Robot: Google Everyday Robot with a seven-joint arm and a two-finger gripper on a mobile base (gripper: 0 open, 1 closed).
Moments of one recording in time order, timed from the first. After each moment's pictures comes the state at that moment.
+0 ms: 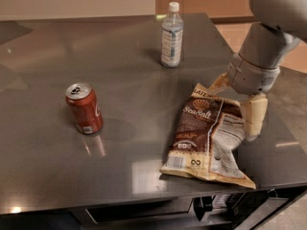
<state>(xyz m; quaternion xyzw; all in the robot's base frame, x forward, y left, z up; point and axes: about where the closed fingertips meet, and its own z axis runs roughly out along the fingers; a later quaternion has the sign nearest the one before) 0.486 -0.192 0.849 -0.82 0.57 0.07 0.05</state>
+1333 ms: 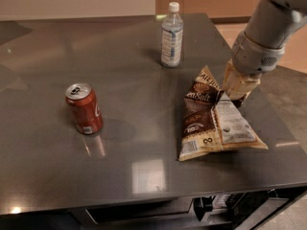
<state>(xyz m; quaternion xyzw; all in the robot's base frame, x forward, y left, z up) 0.518 -0.198 0.883 -0.76 0.64 0.03 0.08</state>
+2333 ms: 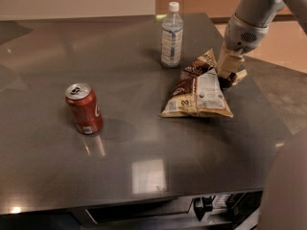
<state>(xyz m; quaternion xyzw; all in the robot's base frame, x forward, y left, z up) 0.605 -0.198 0.888 -0.64 0.76 0.06 0.09</state>
